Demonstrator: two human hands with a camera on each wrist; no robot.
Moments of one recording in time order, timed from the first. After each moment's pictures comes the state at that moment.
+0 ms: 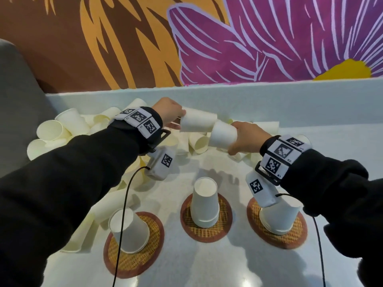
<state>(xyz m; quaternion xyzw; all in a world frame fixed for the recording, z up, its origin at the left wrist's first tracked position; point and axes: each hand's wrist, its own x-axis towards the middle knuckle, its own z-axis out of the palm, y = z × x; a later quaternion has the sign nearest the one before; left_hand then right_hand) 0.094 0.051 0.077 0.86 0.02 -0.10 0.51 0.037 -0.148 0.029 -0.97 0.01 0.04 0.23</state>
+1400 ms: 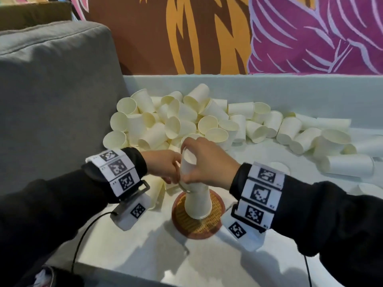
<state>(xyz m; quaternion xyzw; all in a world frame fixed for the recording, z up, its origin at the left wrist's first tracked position) -0.033 0.240 0.008 0.91 -0.06 -0.30 0.27 -0.054 0.090 0.014 -0.93 -0.28 0.03 0.24</state>
